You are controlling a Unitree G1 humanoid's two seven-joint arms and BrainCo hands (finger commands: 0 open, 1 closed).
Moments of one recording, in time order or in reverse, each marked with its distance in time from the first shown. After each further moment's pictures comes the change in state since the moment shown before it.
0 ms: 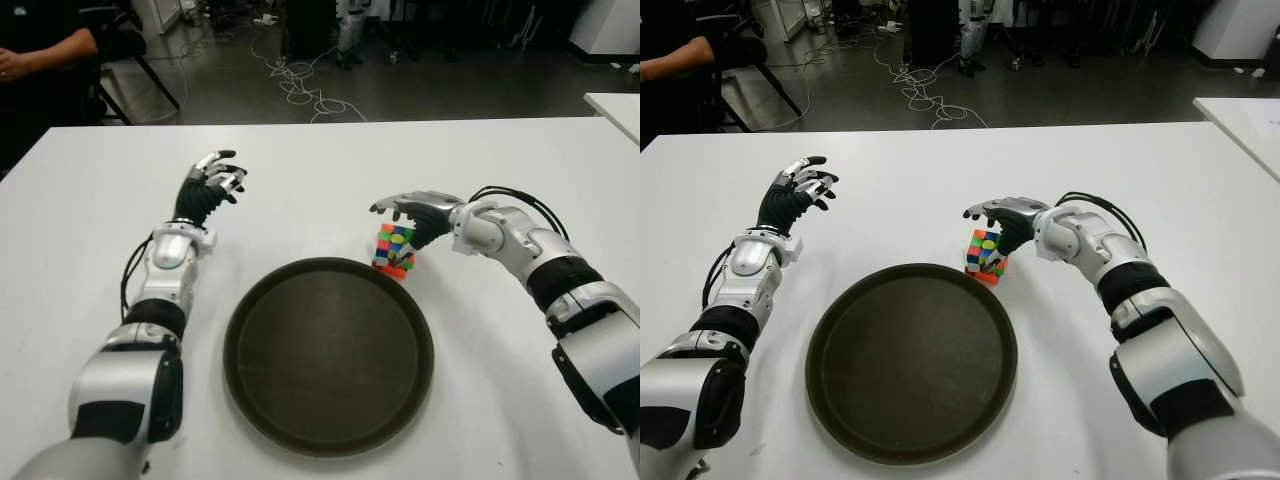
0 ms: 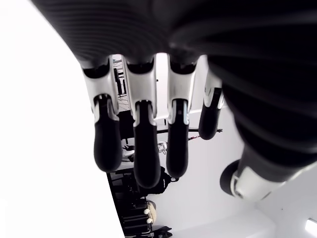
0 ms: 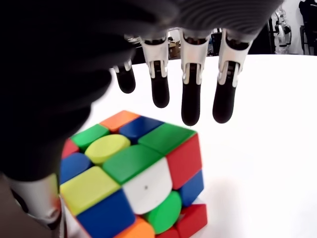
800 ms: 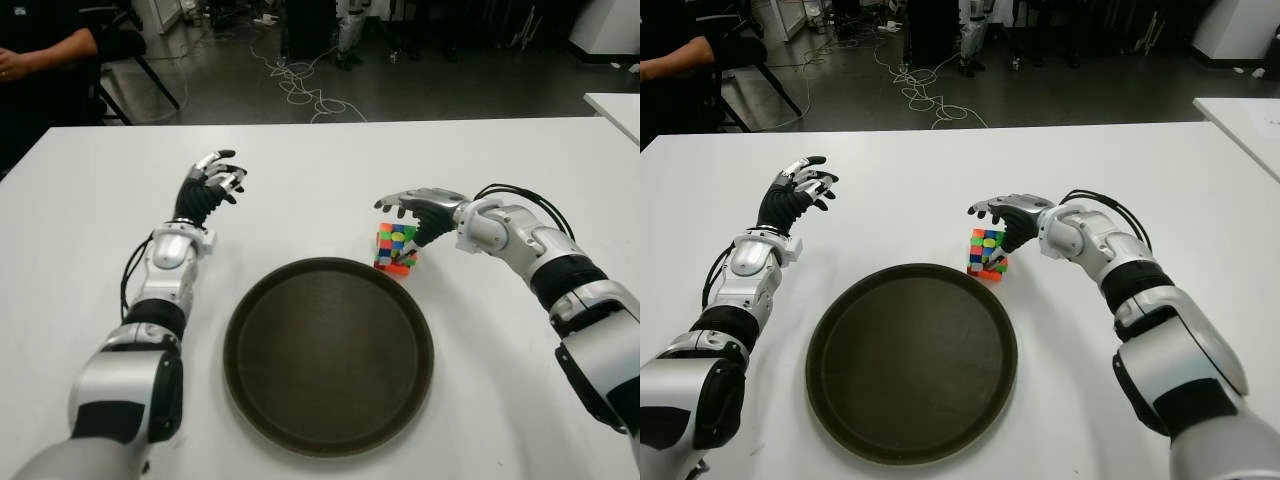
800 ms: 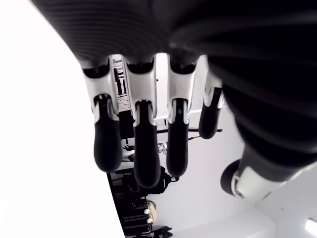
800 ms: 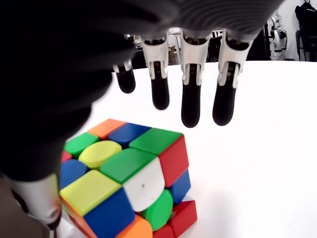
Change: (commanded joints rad) left arm 0.002 -0.002 -0.001 -0.004 0.003 -0.009 0.008; right arm 0.000 -0.001 0.008 0.007 0.000 0.006 -0.014
